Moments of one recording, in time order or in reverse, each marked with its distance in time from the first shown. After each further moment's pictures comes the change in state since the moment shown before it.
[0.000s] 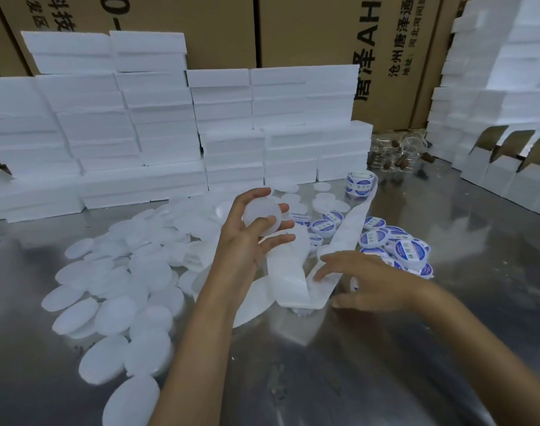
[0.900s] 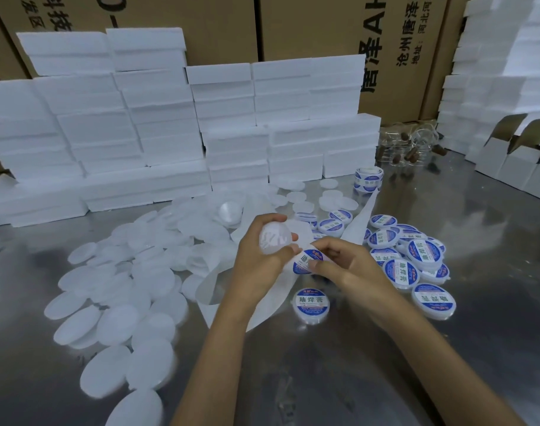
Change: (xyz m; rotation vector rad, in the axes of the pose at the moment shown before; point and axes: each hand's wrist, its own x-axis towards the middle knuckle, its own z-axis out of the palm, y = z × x) left_hand 0.007 -0.035 -0.005 0.480 0.073 -0.012; right_hand 0.031 -0.034 0.029 1.013 0.407 -0.030
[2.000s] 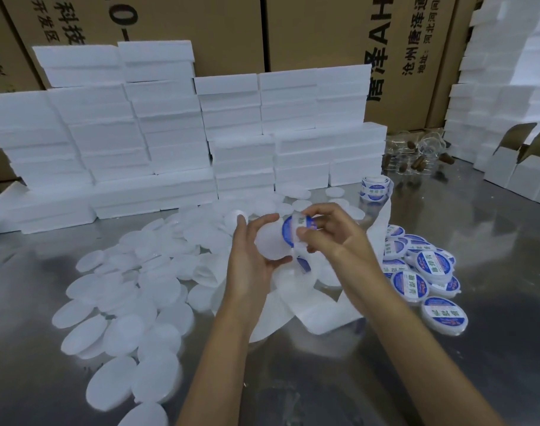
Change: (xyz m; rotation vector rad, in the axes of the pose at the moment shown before) left_hand 0.008 0.012 -0.009 -0.525 0.071 -0.221; right_hand 0.024 -0.043 0.023 0.235 0.198 -0.155
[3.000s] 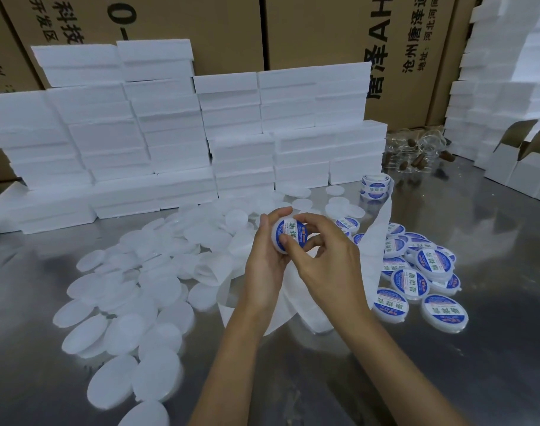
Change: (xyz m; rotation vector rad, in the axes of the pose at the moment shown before) left_hand -0.014 -0.002 0.021 -0.019 -0.138 0.141; right_hand -0.011 0.027 0.022 -0.541 0.213 -0.247
